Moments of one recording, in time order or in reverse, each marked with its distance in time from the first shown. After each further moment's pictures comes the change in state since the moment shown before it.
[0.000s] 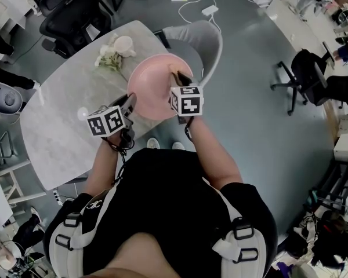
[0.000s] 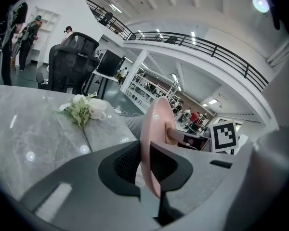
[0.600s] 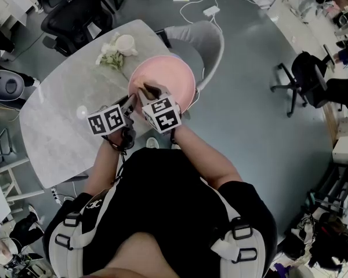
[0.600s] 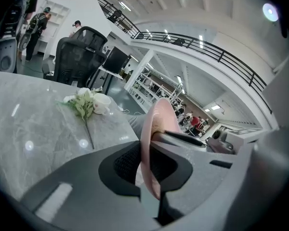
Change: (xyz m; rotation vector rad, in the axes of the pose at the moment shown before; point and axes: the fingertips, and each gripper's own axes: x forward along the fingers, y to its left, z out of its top) left arm 0.000 0.007 -0.010 -0.086 0.007 0.000; right arm -0.001 0.142 -0.011 -0.183 -0.001 0.330
